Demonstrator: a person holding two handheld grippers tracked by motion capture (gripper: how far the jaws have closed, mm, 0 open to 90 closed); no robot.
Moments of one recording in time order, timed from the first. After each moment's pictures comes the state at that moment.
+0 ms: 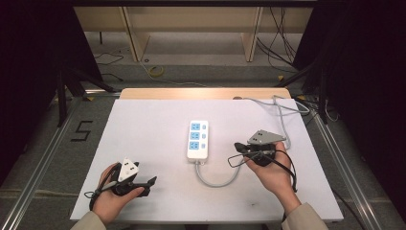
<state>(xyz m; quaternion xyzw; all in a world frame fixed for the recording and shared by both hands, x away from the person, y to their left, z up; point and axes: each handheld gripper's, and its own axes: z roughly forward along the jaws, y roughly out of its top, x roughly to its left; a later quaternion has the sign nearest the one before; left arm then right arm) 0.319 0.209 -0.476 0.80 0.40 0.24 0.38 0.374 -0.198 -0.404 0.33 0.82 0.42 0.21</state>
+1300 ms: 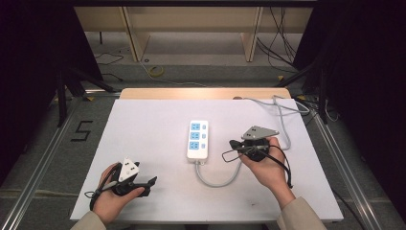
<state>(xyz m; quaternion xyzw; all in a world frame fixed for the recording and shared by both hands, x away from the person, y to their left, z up) 0.319 0.208 -0.476 0.80 0.39 0.24 0.38 0.386 -0.185 -0.402 0.33 0.82 0.41 0.20</state>
